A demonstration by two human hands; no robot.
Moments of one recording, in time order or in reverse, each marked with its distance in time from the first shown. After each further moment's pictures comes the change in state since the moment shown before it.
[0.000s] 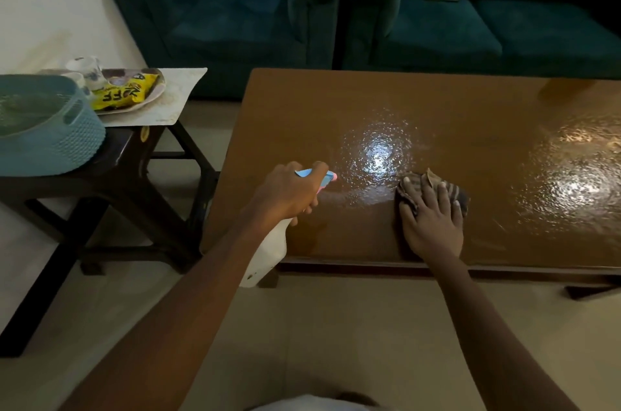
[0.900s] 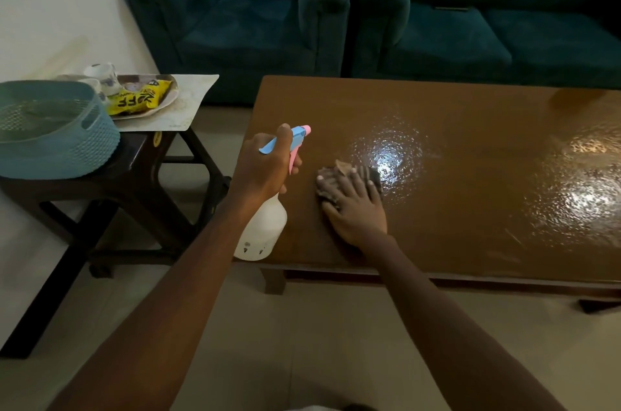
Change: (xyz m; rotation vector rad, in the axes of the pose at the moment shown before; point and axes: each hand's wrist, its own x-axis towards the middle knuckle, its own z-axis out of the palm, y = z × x) left_hand 0.021 -0.013 -0.050 -0.267 0.301 0.249; right_hand 0.020 -0.126 0.020 -0.047 -0.111 -0.447
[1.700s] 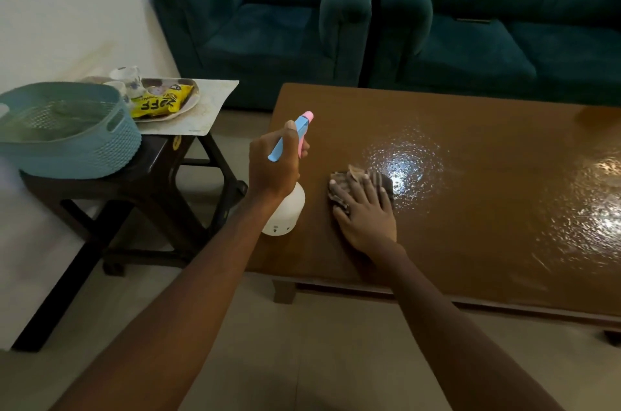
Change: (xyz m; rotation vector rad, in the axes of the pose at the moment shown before) left_hand 0.026 -0.021 0.004 -0.133 0.286 0.293; right_hand 0.016 -0.010 0.001 0.002 0.015 0.004
